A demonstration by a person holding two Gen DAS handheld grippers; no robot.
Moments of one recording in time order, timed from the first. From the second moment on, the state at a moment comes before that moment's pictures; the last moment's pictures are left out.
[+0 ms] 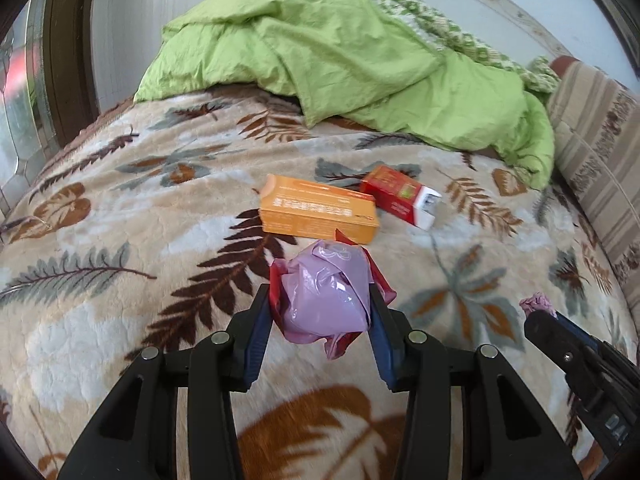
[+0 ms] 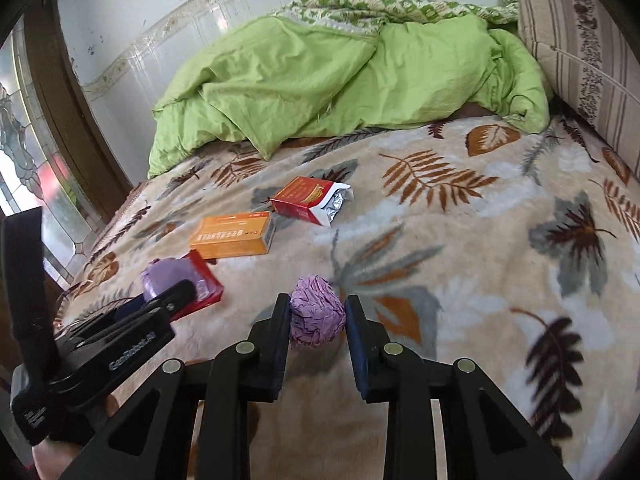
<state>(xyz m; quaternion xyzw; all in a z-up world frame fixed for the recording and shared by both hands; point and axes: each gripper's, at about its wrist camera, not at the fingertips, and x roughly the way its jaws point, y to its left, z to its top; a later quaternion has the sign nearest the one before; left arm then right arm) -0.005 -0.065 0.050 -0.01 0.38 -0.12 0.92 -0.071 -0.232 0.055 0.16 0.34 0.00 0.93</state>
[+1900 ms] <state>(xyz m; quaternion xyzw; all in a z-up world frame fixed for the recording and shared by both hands) -0.138 -0.048 0.061 0.08 0.33 -0.13 0.93 -0.191 -0.216 0.066 0.17 0.31 0.02 0.94</state>
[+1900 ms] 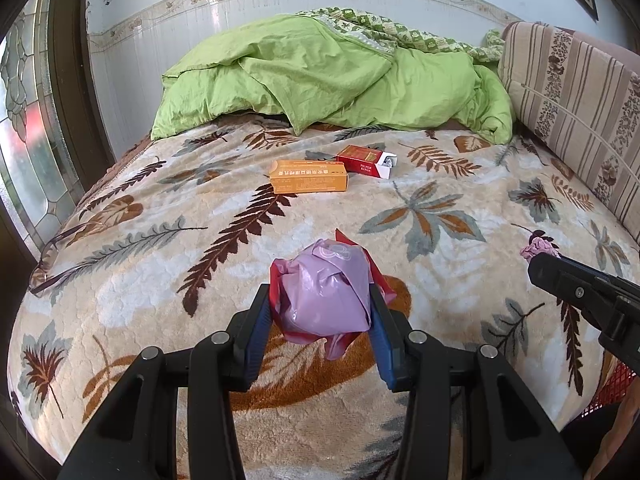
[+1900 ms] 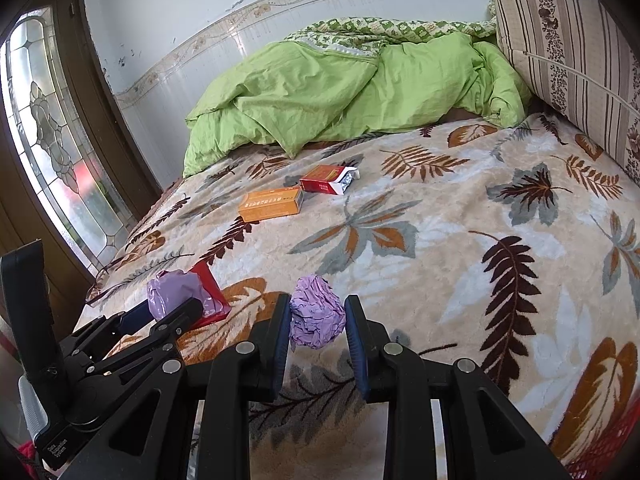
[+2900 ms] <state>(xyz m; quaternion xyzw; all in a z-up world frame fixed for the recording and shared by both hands) -0.146 -0.057 0.058 0.08 0.33 -0.14 0.93 -0.198 -0.220 0.064 0.20 0.31 0.03 0.93</state>
